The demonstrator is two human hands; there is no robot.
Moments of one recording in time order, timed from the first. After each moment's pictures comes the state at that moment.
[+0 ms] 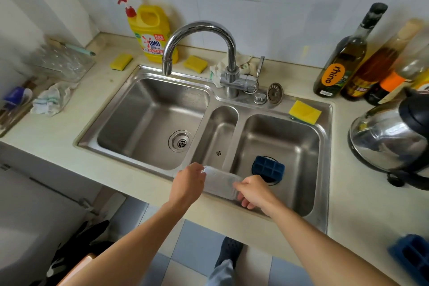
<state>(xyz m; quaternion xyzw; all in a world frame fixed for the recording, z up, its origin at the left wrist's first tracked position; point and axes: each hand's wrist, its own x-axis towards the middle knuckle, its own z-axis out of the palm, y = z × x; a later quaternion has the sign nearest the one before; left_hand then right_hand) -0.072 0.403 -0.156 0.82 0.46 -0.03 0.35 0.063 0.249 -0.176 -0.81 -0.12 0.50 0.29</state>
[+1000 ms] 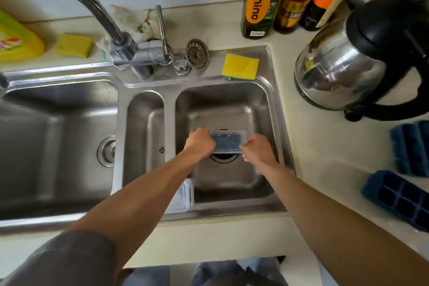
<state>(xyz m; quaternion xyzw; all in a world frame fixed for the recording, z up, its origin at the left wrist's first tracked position) 0.147 0.365 -0.263 0.85 0.29 -0.27 0.33 0.178 0.190 -0.277 -0.85 0.12 0.35 0.38</state>
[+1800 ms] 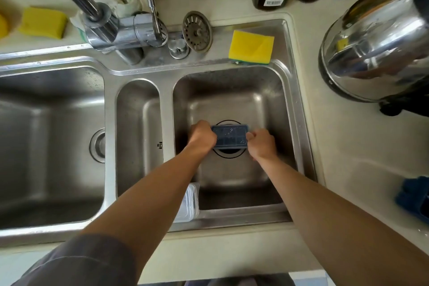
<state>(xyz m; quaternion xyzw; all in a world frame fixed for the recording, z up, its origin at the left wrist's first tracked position) 0.163 0.374 -0.321 0.82 0.35 -0.30 0.34 0.185 0.208 -0.330 -0.88 0.14 0.34 0.31</state>
